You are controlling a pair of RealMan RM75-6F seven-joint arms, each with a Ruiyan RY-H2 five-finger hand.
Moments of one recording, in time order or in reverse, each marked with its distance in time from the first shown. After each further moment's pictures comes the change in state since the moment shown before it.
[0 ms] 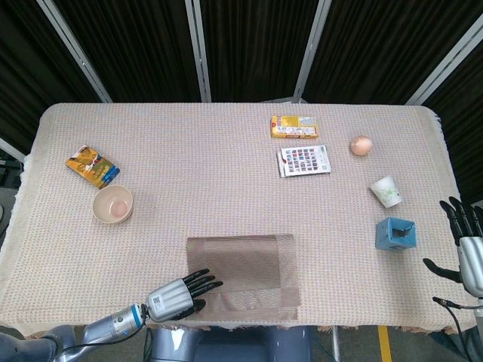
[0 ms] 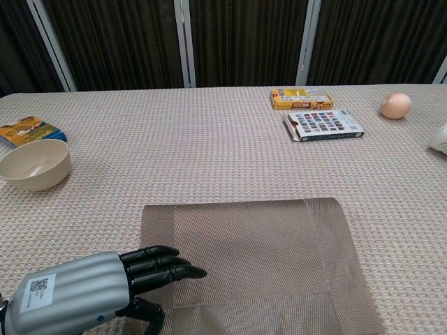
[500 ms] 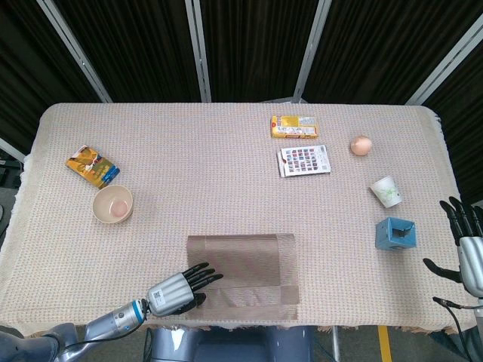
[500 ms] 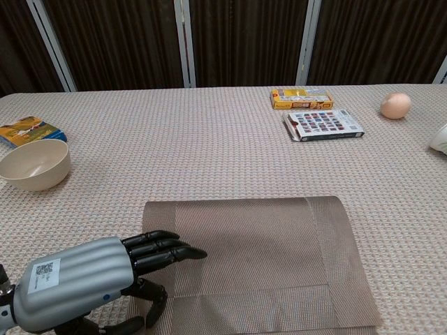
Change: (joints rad) left arm -0.007 -0.001 -0.031 -0.007 -0.035 -0.001 -0.012; right arm 0.000 0.001 0.000 0.001 0.000 -0.001 0.001
